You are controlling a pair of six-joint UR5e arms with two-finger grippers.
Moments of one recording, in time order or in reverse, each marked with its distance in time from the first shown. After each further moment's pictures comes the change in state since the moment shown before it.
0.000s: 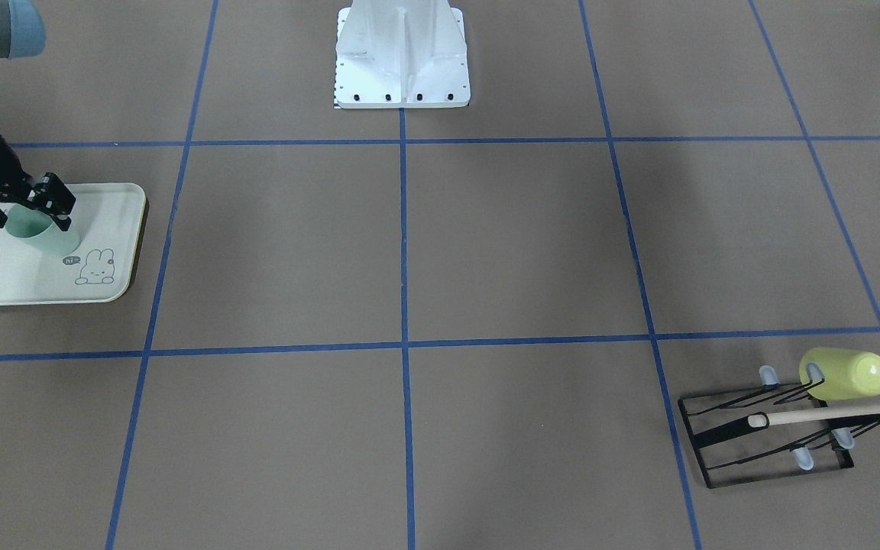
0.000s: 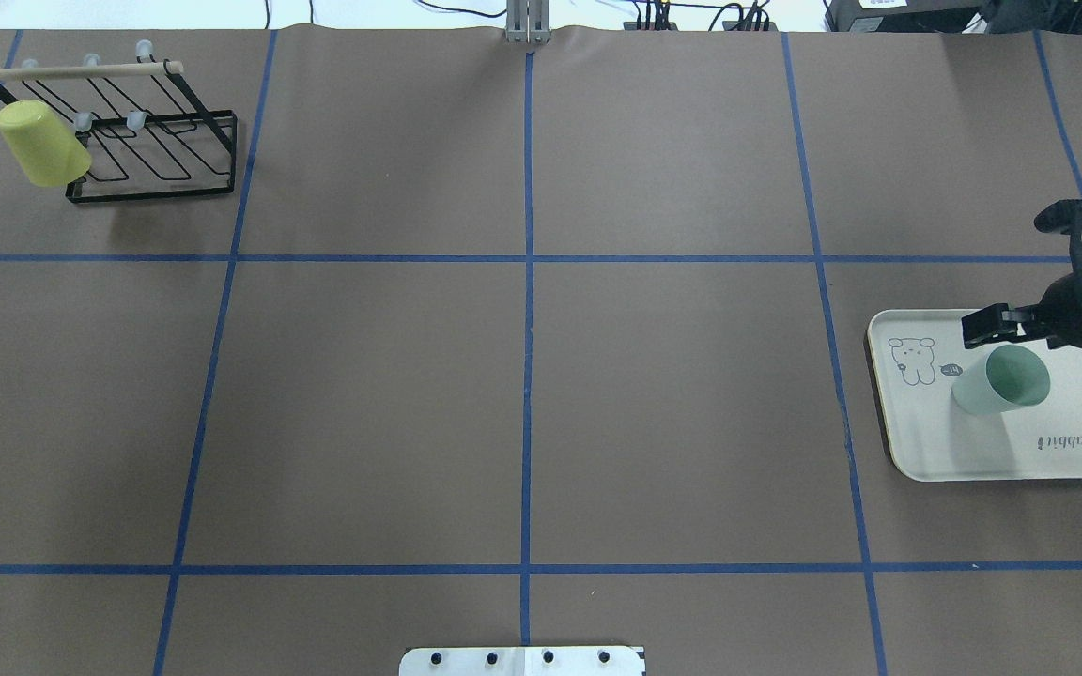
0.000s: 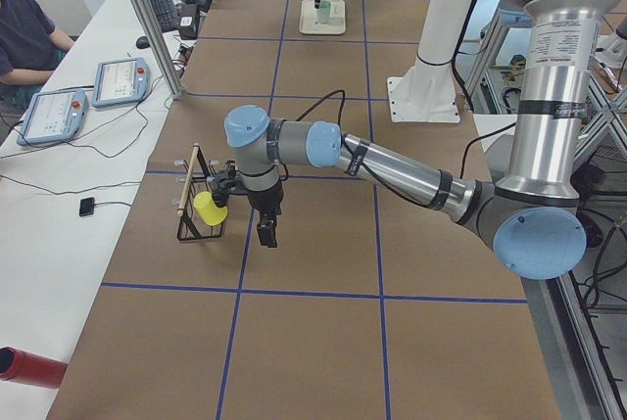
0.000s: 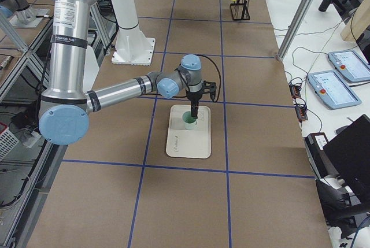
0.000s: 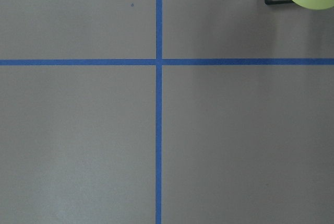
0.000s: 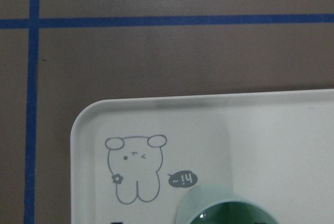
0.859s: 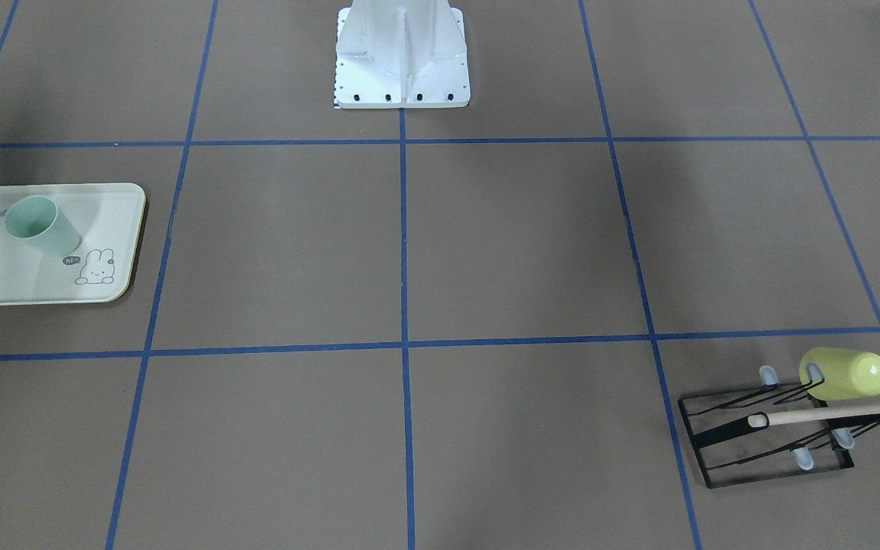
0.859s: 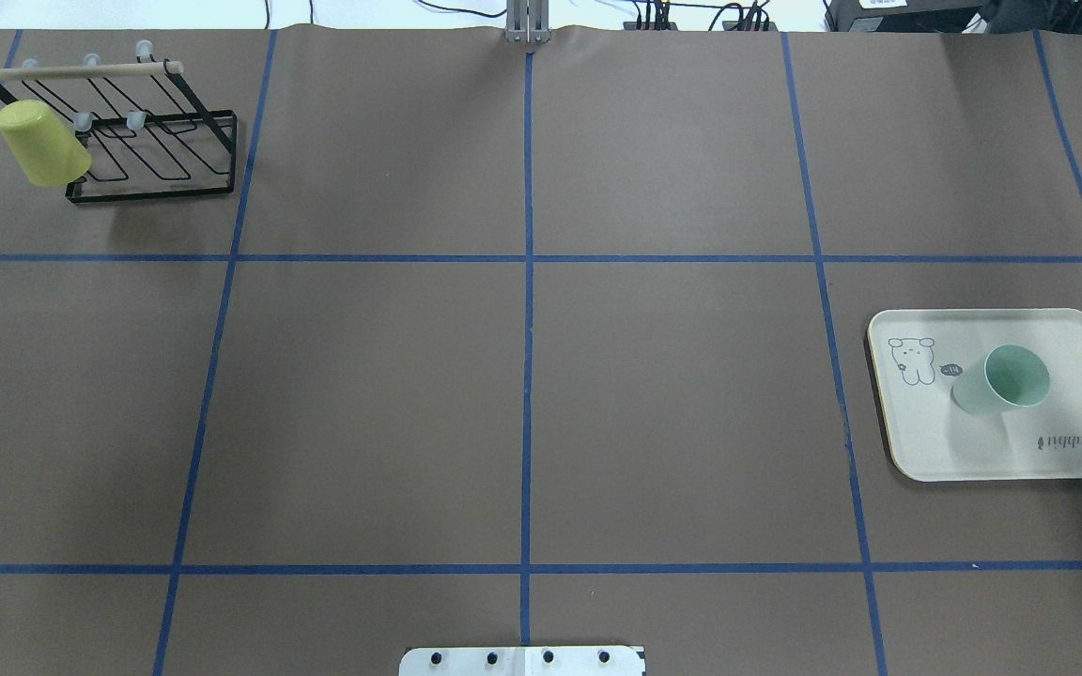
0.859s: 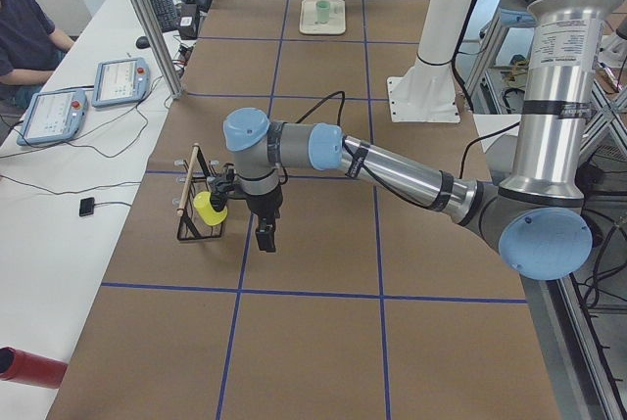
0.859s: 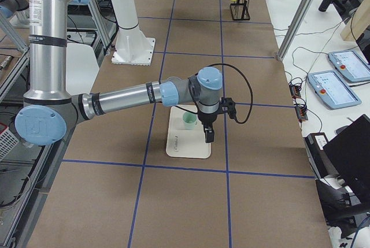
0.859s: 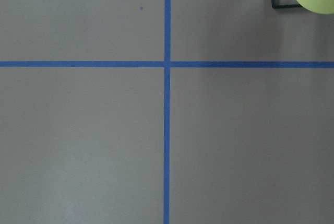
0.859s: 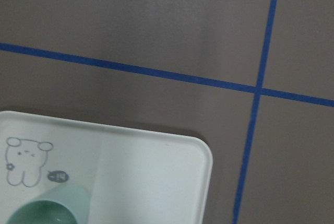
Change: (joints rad) left arm -0.068 0.004 0.026 0.003 -0.021 0.085; right arm 0.471 0.025 -0.114 -0.290 0.192 -0.801
